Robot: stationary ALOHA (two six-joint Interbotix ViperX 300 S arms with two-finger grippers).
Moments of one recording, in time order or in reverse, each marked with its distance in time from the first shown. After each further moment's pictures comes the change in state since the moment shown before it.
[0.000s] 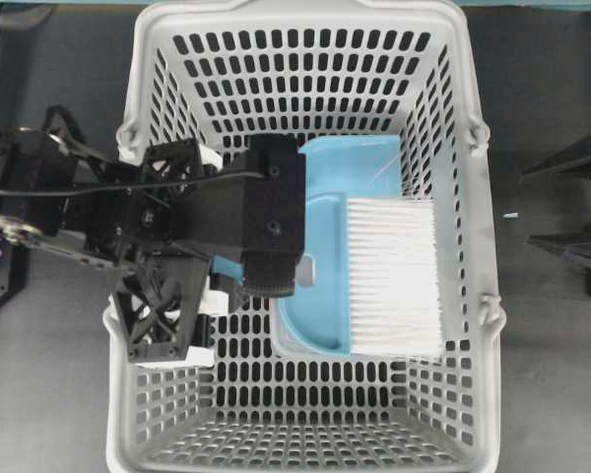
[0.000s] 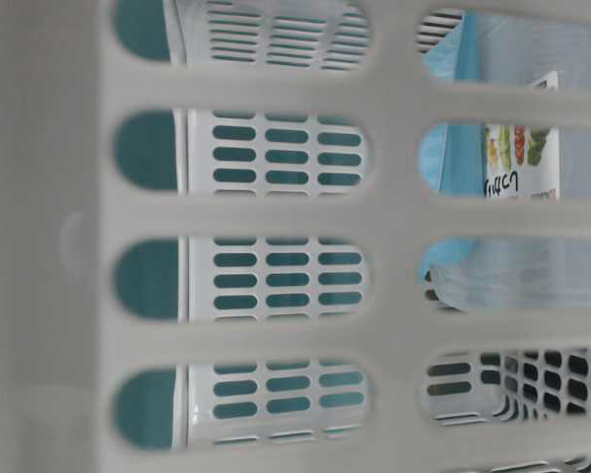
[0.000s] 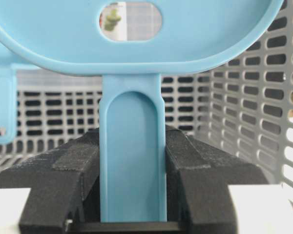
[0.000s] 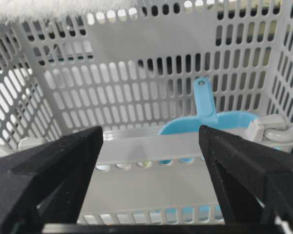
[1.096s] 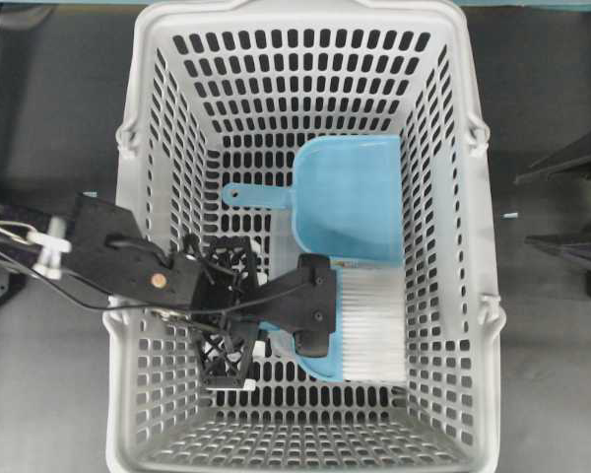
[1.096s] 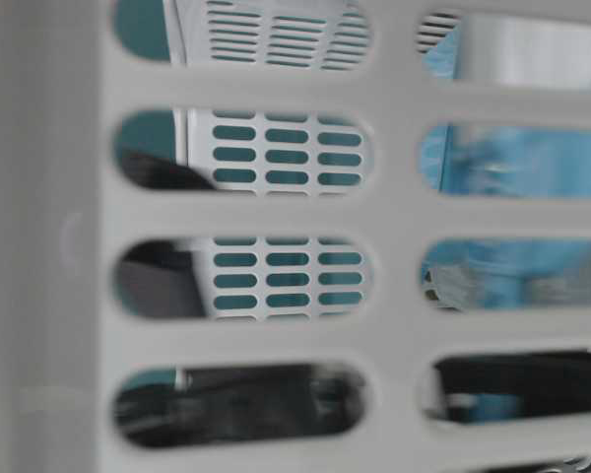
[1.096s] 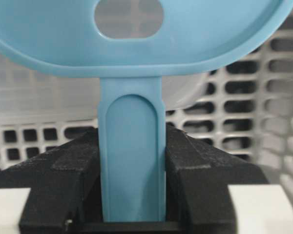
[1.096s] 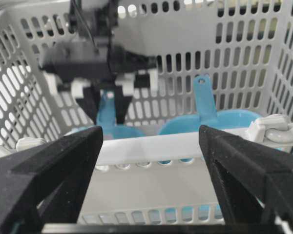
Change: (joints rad) left arm -0.025 0.219 0.425 0.000 -0.491 -0.003; right arm 0.000 0.015 -0.006 -0.002 0.000 0.000
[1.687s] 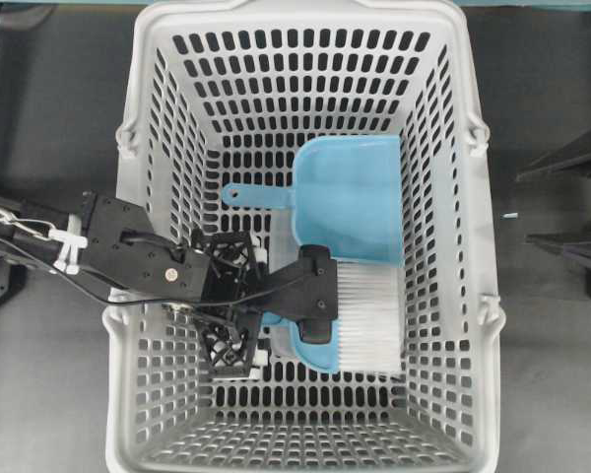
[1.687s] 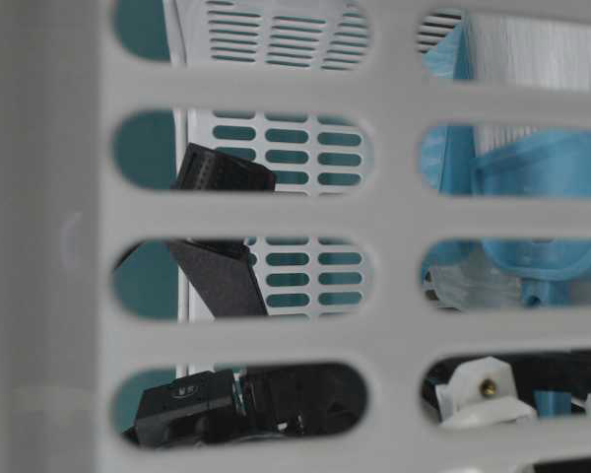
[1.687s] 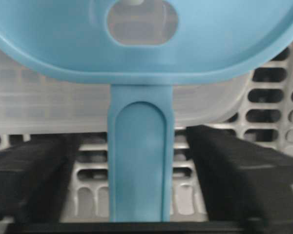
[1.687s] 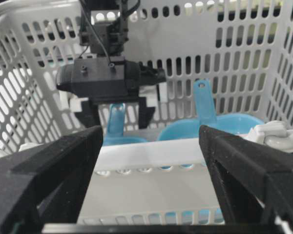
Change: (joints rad) left arm 0.026 0.054 0.032 -0.002 -0.035 -0.017; right arm -0.002 0.000 -0.012 0.000 0.006 -0.002
